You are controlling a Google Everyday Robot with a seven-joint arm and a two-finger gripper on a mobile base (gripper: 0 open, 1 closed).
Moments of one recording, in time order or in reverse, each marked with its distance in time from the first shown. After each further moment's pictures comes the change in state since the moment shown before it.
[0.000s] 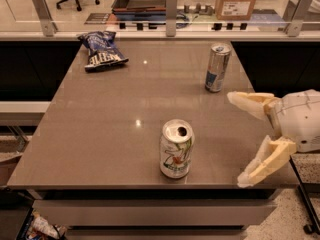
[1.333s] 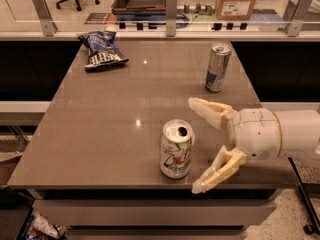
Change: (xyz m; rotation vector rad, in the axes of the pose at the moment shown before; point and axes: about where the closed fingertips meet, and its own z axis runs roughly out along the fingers) arm -0.030 0.017 0.072 -0.062 -0.297 -0.028
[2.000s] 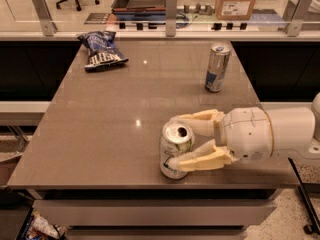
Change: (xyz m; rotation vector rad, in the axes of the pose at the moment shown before) arm -0.003 0.006 0.015 -0.008 0.045 -0.018
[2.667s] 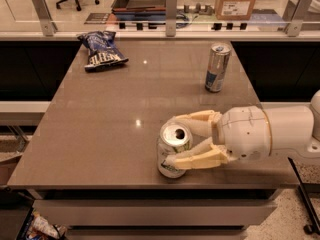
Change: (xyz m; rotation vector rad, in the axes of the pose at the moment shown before) arm -0.004 0.002 0.003 -0.006 0.005 -0.008
